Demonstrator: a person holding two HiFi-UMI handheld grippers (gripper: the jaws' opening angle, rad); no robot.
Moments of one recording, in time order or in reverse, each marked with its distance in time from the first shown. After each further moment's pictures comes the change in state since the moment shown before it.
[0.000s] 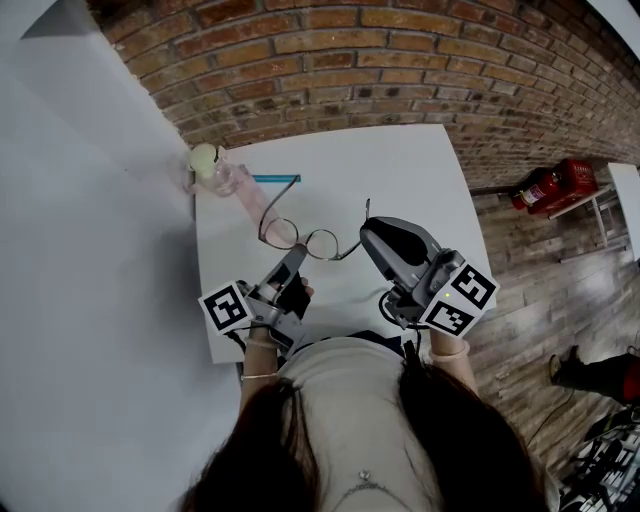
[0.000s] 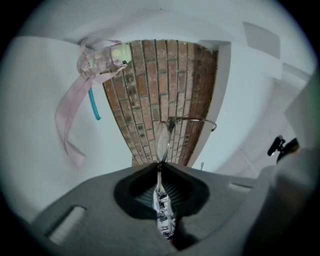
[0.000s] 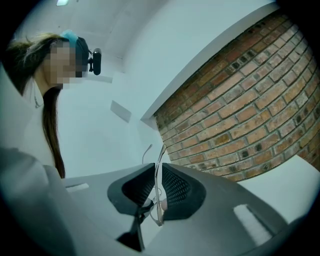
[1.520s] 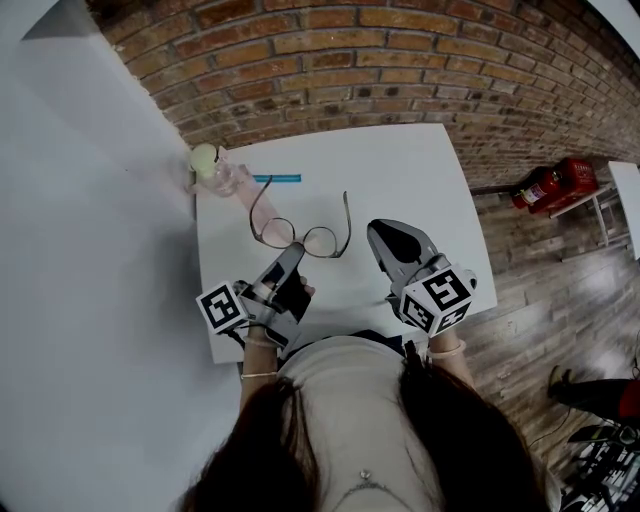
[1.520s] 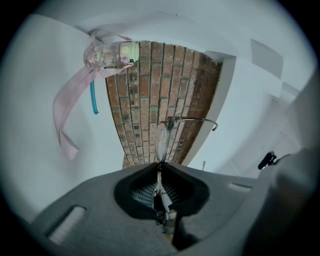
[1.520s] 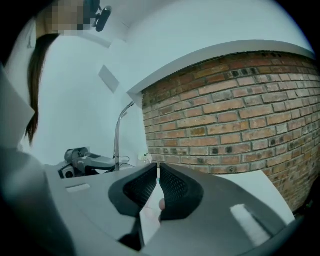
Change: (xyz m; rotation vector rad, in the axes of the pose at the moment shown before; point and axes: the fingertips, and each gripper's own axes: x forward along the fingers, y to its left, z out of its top) left arm -0.002 -0.005 0.004 -0.096 -0.026 -0.087; right arm -0.012 -0.054 -0.058 -0.194 0.187 -0.287
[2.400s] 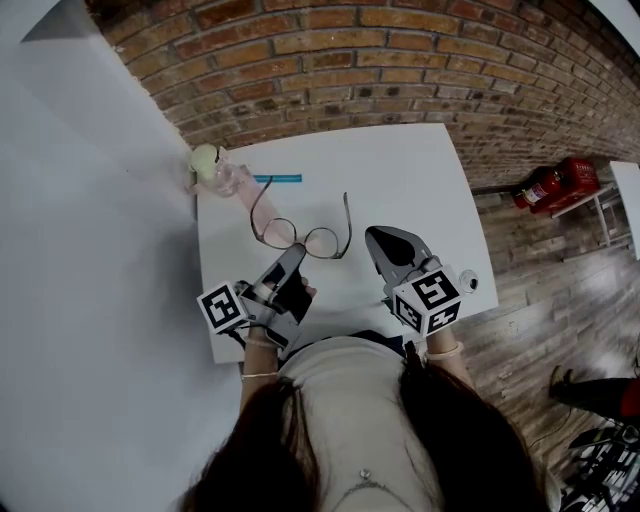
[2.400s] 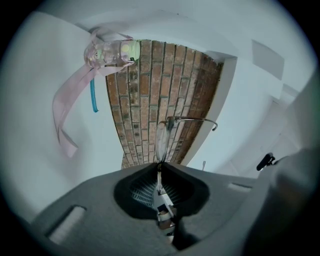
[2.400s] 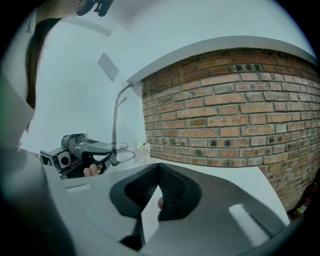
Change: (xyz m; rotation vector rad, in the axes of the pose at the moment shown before) left arm 0.000 0.001 0.000 -0.011 0.010 -0.009; right arm 0.007 -0.001 -0.029 -0.037 0.108 -0.027
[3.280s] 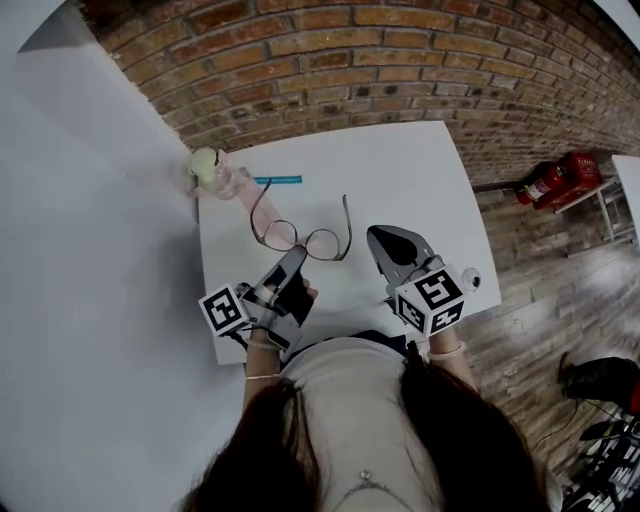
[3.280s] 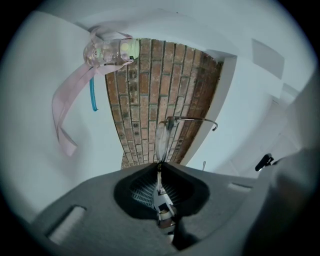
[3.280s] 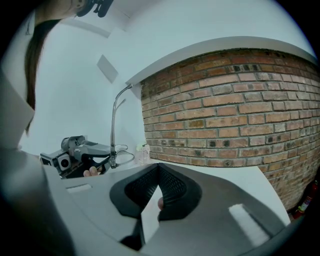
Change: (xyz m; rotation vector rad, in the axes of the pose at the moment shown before) left arm 0.002 -0.002 -0.003 0.003 0.007 0.001; right arm -0.005 -0.003 0.004 0.015 -0.013 -0.001
